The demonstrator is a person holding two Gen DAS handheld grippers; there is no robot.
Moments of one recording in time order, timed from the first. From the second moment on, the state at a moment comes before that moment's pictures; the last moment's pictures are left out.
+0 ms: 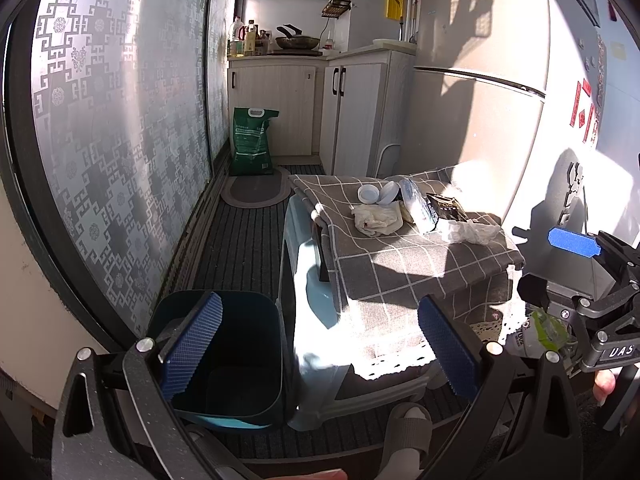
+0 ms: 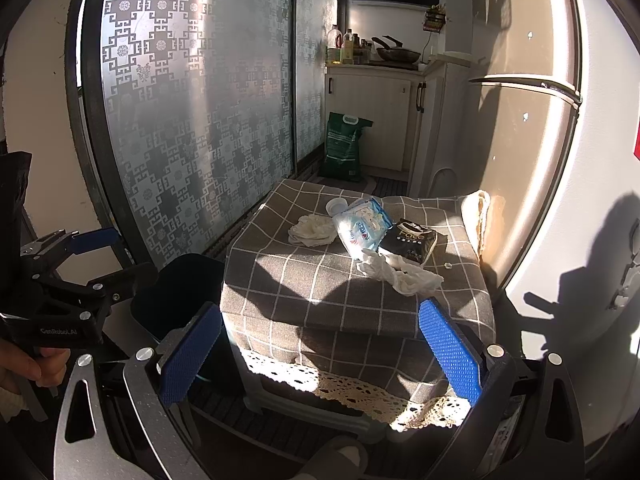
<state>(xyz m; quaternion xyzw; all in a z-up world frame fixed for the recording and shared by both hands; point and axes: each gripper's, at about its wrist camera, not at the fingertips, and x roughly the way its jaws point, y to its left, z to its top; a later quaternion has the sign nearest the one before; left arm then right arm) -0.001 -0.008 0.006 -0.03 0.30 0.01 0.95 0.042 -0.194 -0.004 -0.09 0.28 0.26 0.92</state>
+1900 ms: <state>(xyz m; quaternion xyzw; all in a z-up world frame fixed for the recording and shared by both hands) 0.000 -0.009 0.002 -0.03 0.30 0.01 0.95 0.043 -0.195 -0.004 -0.09 0.28 0.26 0.92</state>
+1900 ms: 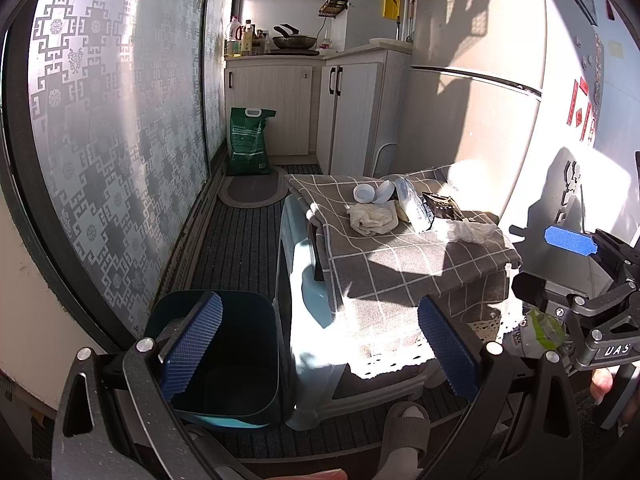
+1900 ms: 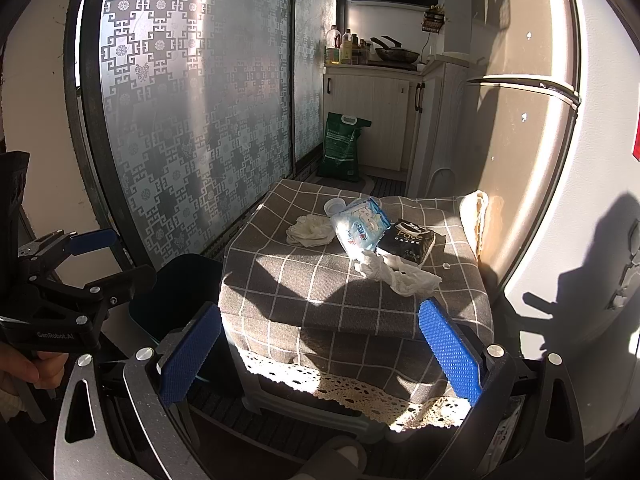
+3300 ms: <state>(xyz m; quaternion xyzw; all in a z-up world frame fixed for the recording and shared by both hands) 0.045 -0.020 0.019 -0.01 0.30 -0.08 0.95 0.059 -0.214 -0.008 -0.08 0.30 0.26 0.91</state>
